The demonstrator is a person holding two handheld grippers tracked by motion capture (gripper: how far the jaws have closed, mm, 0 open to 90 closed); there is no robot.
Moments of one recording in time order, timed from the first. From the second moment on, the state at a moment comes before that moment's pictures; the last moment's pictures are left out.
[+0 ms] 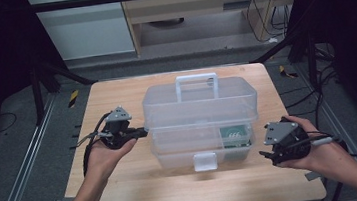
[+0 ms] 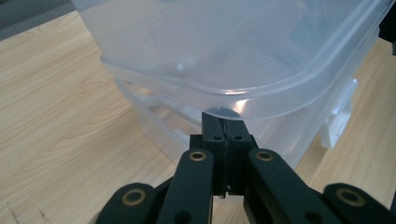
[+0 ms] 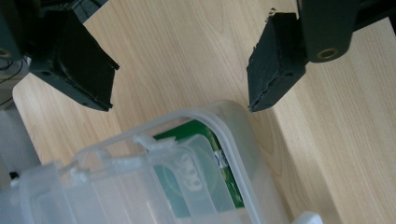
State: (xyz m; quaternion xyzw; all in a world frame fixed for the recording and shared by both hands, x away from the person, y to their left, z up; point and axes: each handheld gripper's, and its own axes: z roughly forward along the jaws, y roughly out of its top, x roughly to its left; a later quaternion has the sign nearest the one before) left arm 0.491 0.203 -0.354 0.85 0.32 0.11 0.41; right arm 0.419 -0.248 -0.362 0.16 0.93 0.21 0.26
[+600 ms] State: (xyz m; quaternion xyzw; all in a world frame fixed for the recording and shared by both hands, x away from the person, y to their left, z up) left arm 0.482 0.207 -0.372 0.85 0.32 0.11 0.41; right arm 0.418 -0.267 -0.378 0.20 0.92 0.20 0.26
